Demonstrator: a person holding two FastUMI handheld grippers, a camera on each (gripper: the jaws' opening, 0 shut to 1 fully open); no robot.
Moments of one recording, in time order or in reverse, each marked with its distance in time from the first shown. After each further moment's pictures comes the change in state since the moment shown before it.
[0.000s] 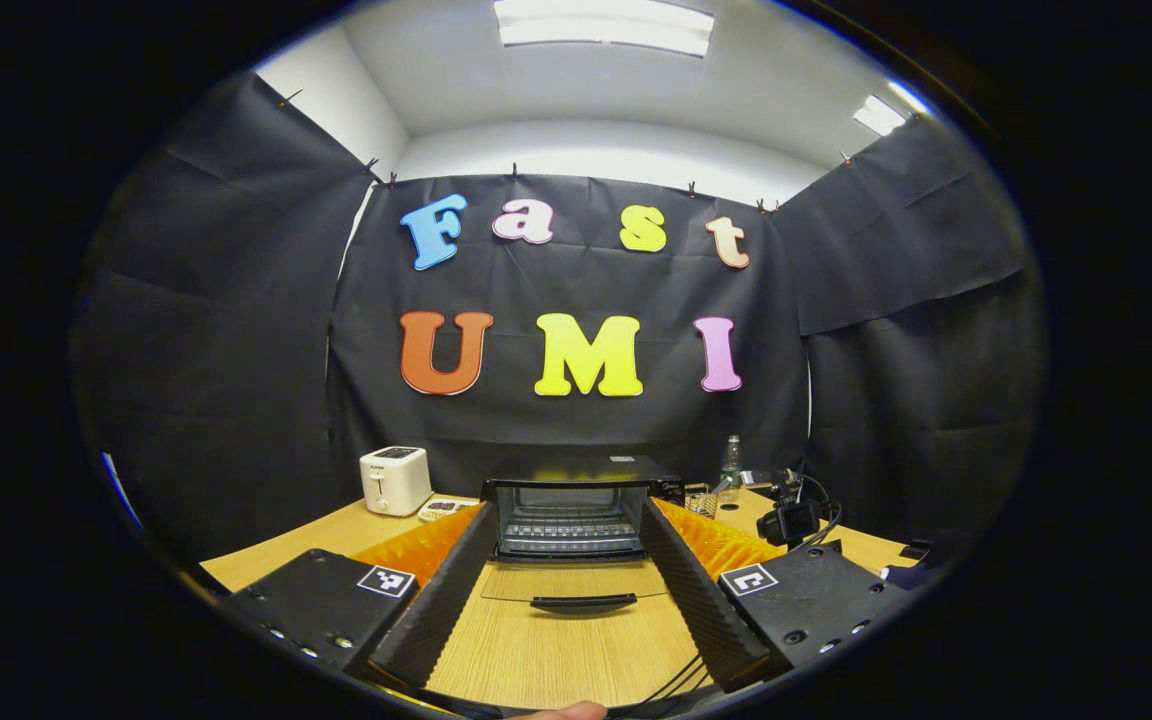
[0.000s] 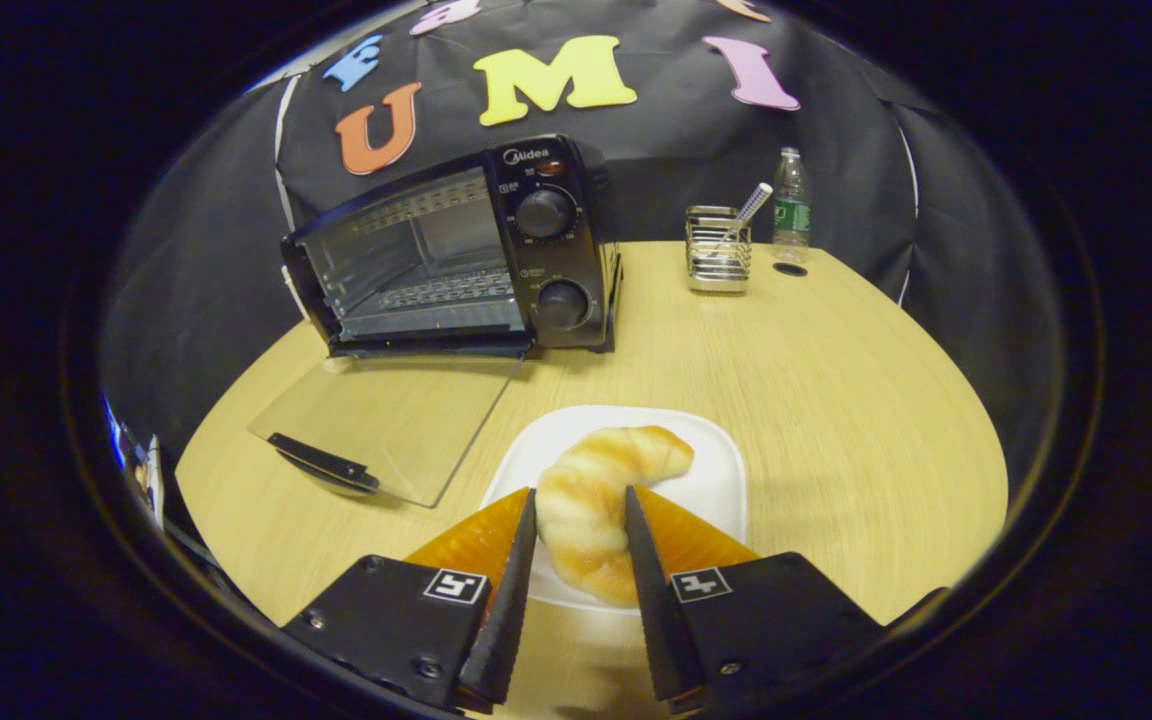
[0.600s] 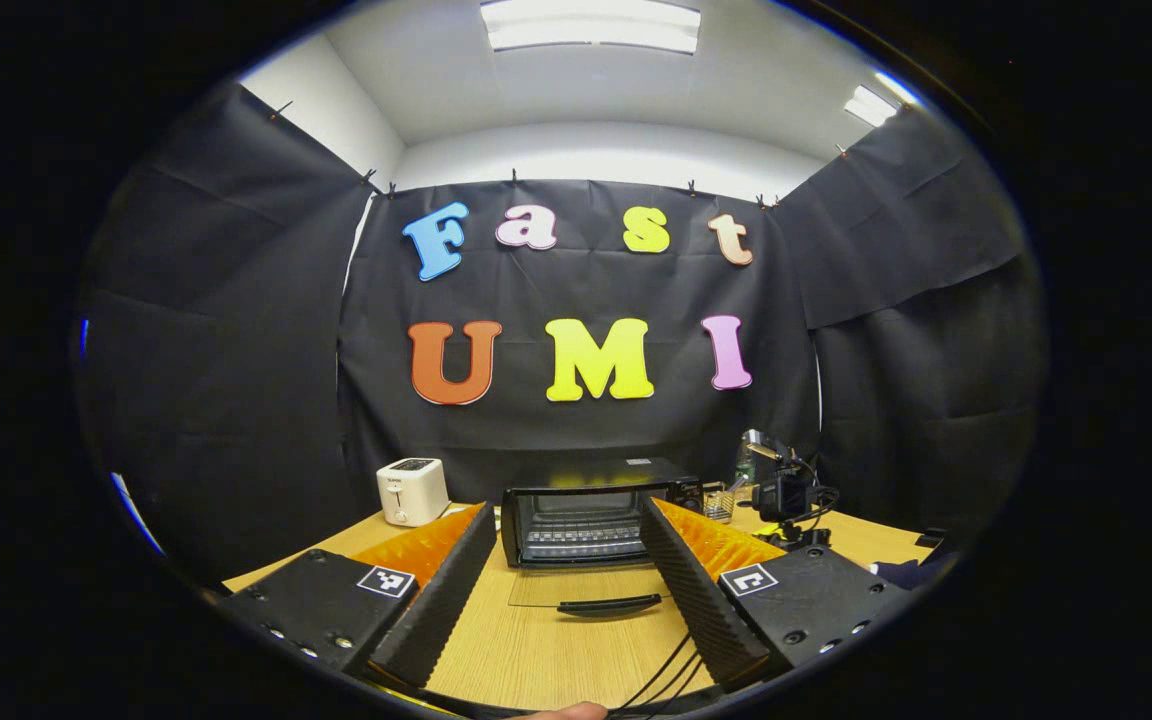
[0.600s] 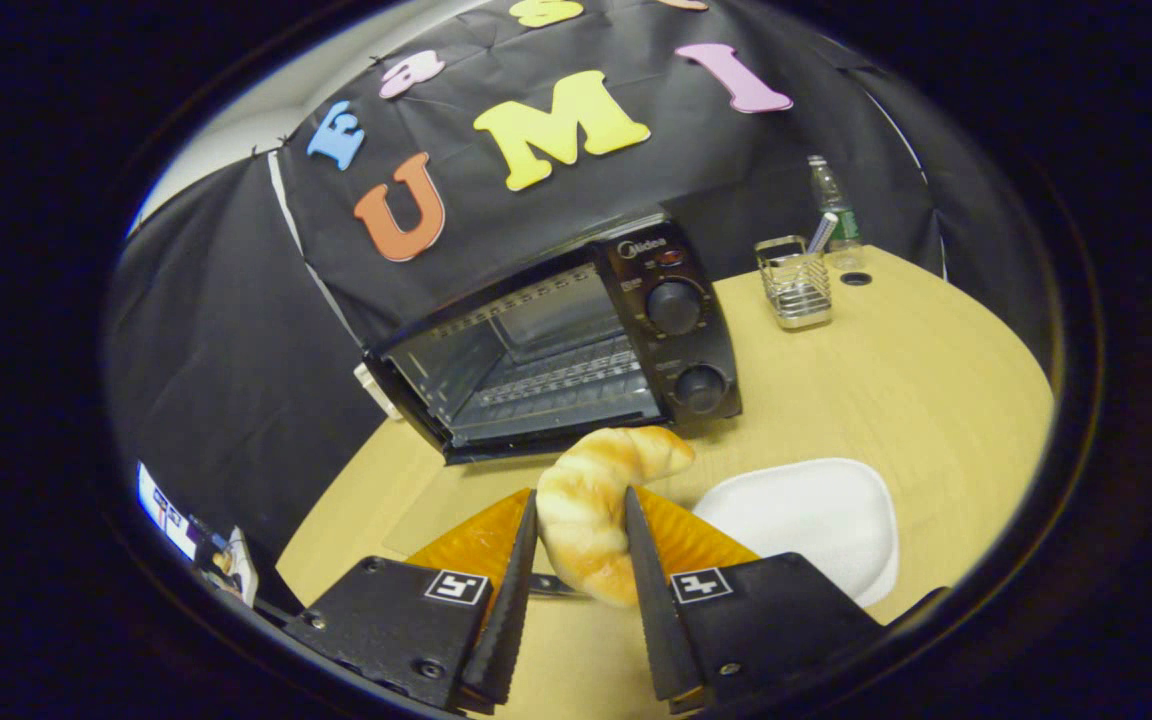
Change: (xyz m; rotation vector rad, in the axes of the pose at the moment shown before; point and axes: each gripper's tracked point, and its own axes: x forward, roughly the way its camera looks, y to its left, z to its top) left arm 0.000 0.019 0.010 0.046 -0.002 0.026; right arm 0.014 0.115 0.074 0.229 -0.157 0.233
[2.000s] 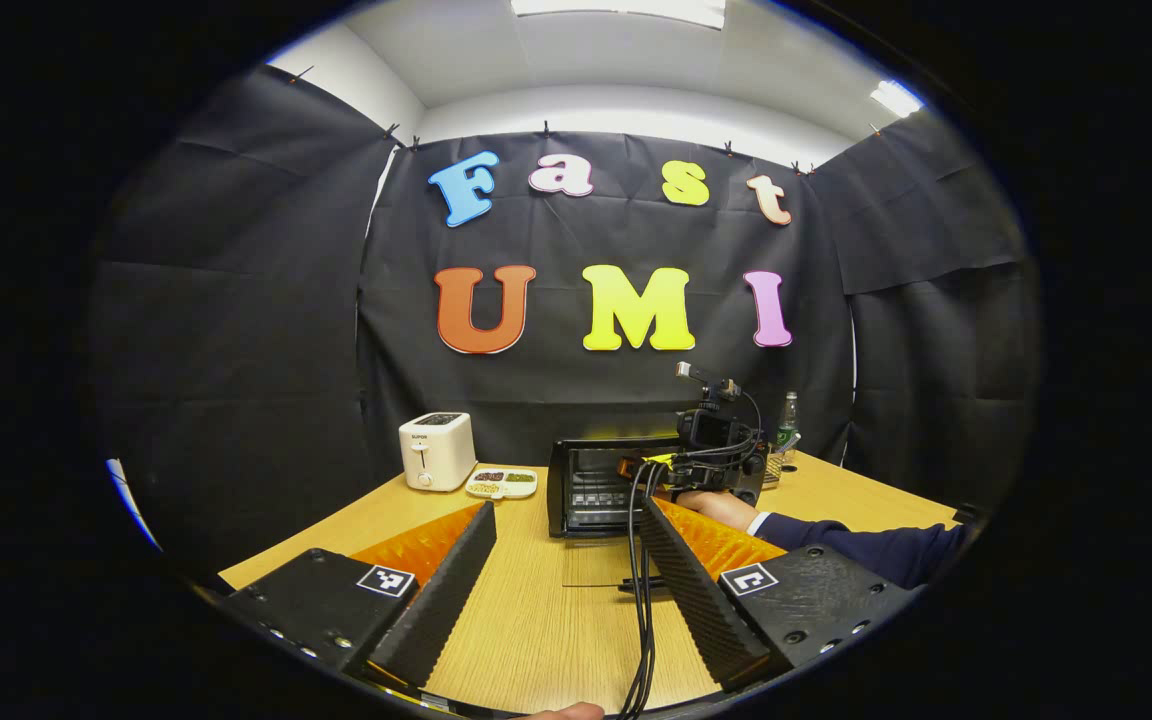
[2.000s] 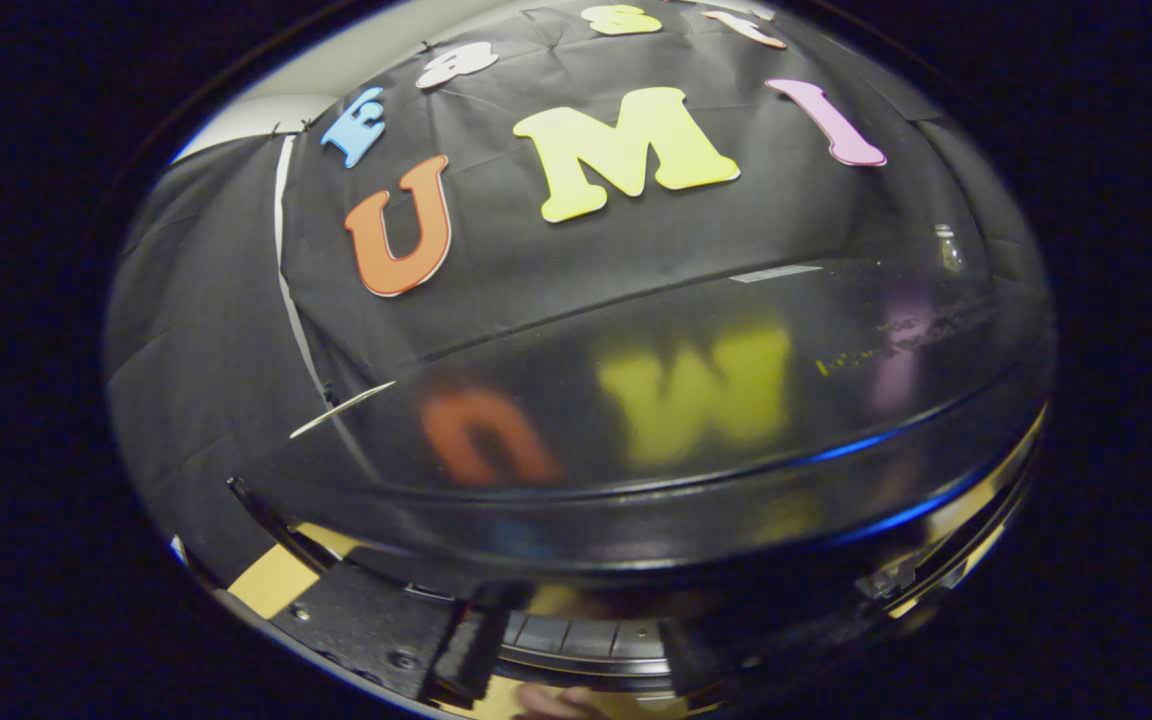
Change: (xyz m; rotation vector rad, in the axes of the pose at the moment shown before) left arm 0.038 0.062 -0.068 -0.027 0.127 0.047; right arm 0.209 0.056 0.101 -0.144 -0.219 -0.064
